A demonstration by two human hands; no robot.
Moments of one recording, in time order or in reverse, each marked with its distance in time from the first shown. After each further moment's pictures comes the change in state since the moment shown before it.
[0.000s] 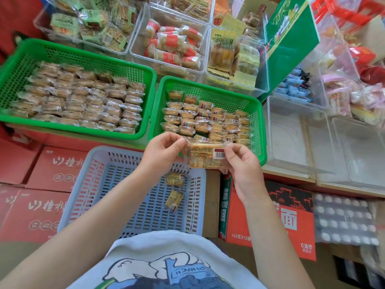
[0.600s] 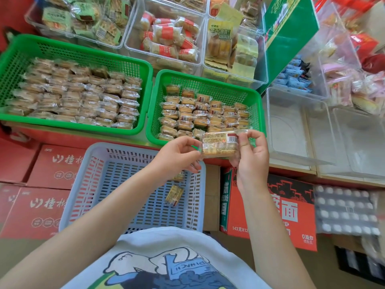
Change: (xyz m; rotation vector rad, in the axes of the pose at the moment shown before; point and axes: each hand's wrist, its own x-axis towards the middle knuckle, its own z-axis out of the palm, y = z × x) left_hand -0.009 0.002 0.024 0.105 -0.261 -0.133; right_hand -0.003 -0.006 0.003 0.144 0.231 -0.141
